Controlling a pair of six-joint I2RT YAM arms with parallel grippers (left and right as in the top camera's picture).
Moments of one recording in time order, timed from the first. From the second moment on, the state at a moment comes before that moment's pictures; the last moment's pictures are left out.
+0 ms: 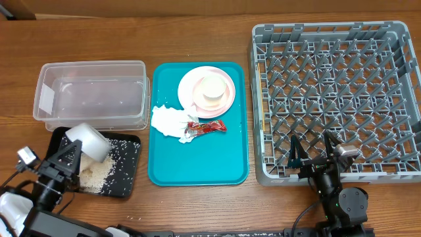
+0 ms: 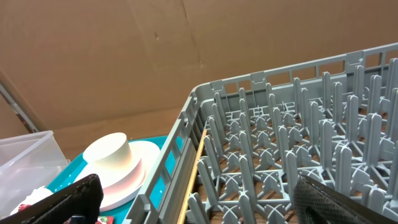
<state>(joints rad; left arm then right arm) 1.18 1.46 0.78 -1.22 1.52 0.52 0.18 0.01 0.02 -0.04 -0.02 0.28</state>
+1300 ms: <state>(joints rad) 1.00 1.39 1.06 -1.69 1.25 0.74 0.18 0.01 0.02 -0.04 -0.02 0.28</state>
